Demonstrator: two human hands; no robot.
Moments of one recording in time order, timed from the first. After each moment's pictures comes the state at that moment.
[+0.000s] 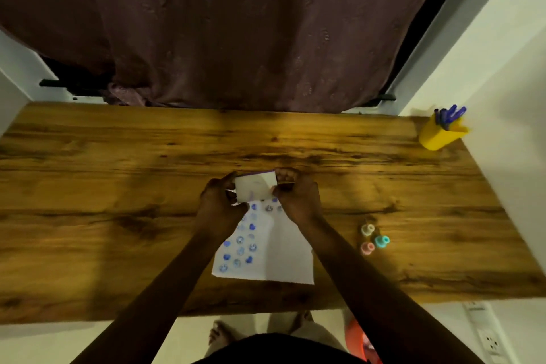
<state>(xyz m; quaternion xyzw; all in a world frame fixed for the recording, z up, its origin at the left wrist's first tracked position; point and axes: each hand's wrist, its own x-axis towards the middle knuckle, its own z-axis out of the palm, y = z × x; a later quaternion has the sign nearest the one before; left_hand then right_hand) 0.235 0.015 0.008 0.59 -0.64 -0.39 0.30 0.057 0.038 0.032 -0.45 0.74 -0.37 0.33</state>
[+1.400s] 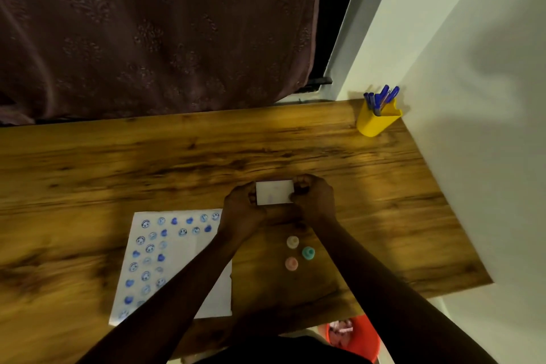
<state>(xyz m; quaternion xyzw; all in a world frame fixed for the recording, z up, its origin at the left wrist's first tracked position) -0.001 0.015 -0.027 0.52 -0.66 -0.48 0.24 -0.171 0.060 -0.005 -0.35 0.82 -0.32 0.32</state>
